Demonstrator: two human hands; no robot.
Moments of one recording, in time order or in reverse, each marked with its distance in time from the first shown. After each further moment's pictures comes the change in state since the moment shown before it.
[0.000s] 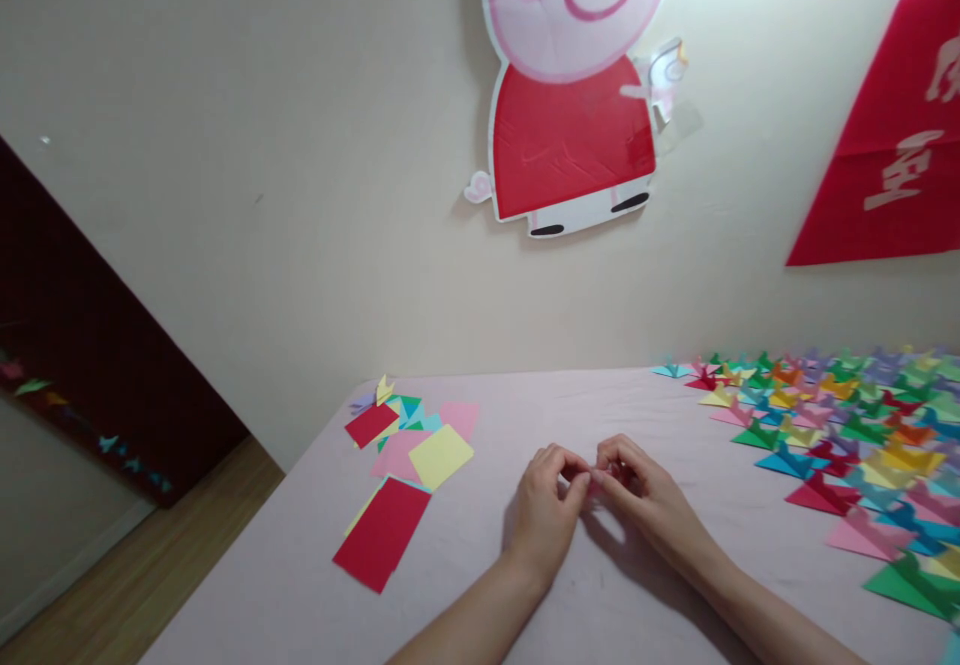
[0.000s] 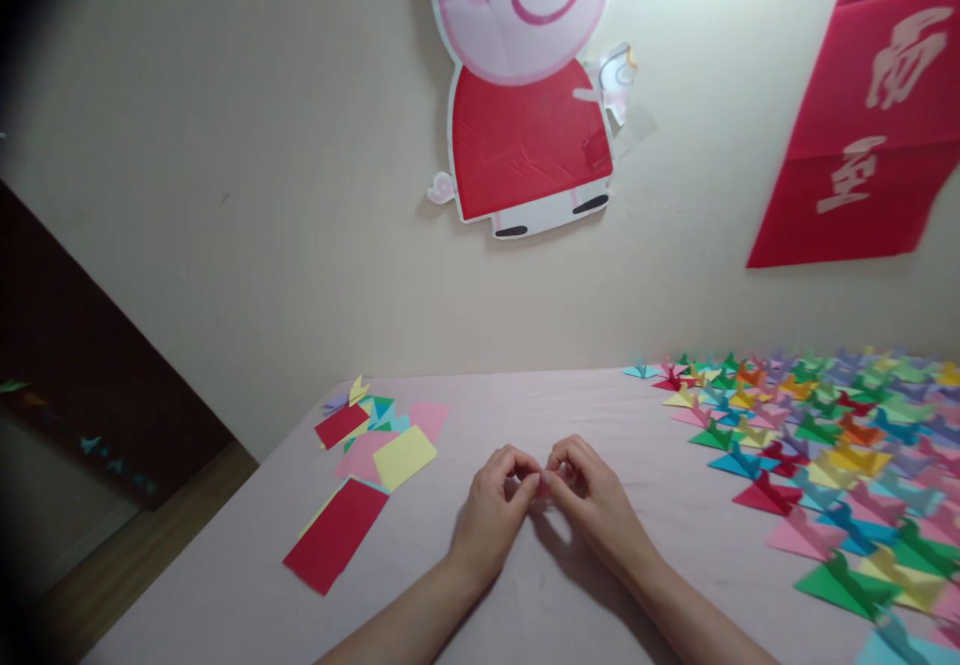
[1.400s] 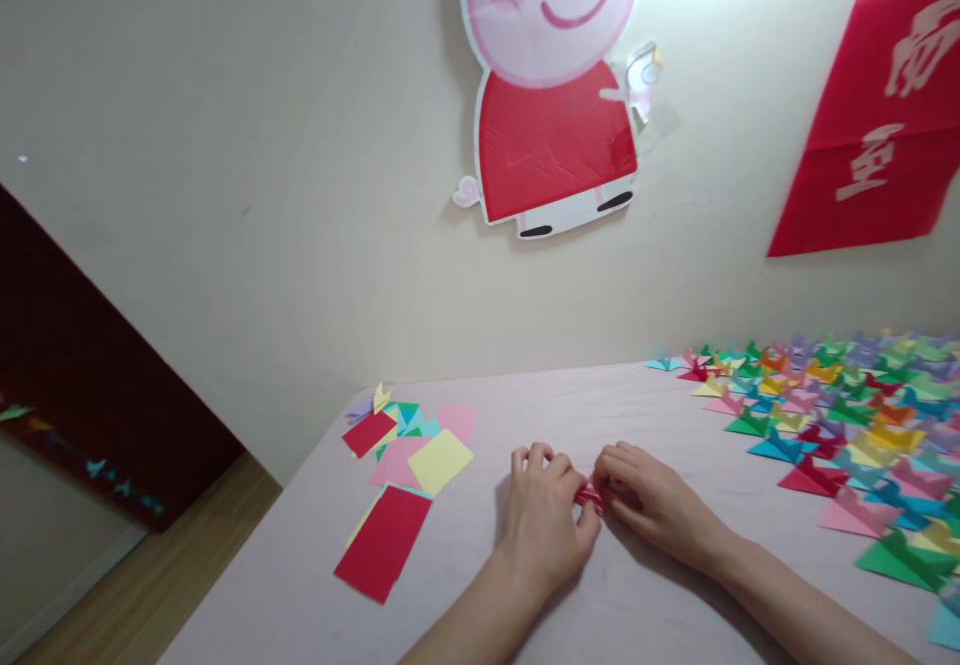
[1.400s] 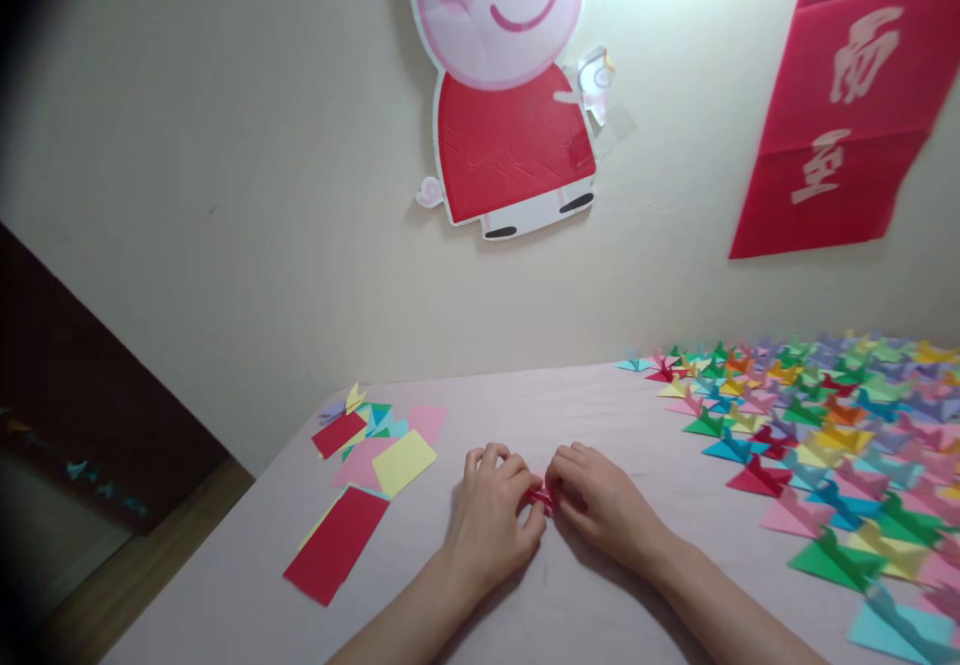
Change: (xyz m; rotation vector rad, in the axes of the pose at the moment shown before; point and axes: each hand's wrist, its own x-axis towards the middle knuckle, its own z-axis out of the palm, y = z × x) left_hand -0.008 0.010 -0.012 0.654 -0.169 0.276; right_hand -0.003 0.006 -0.017 -0.456 -0.263 -0.271
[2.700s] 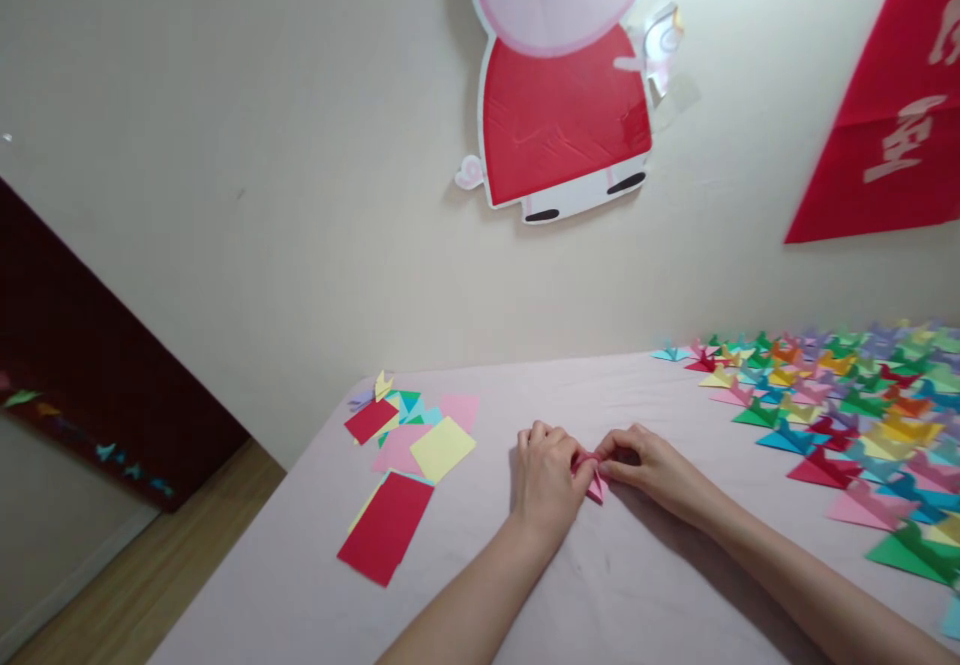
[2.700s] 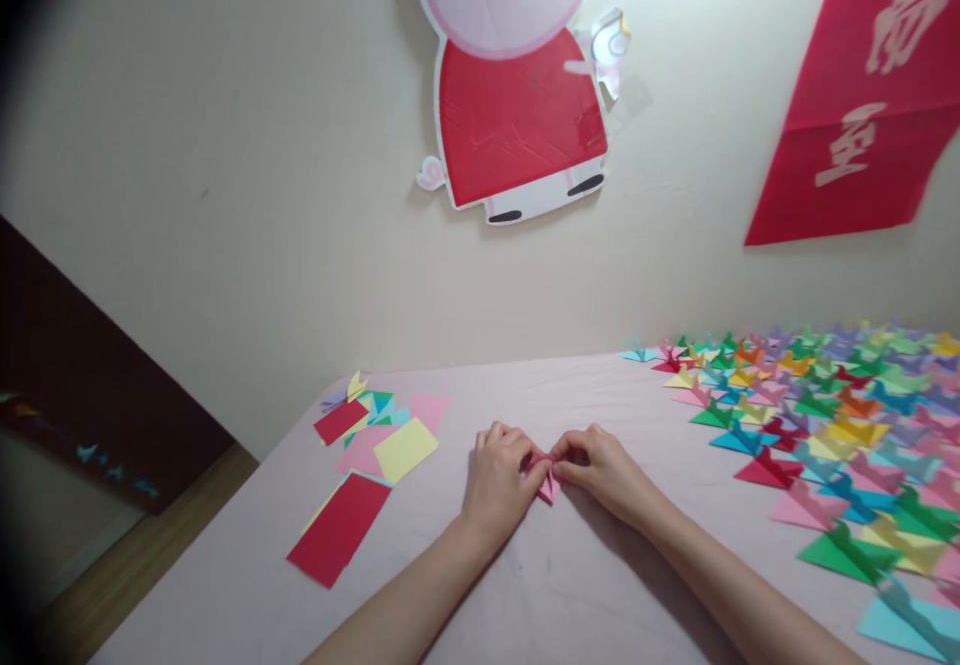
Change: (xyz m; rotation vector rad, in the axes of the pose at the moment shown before) left_hand 0.023 -0.012 0.020 -0.081 0.066 -0.133; right_hand 0.016 0.021 0.003 0.213 -0.042 0.350
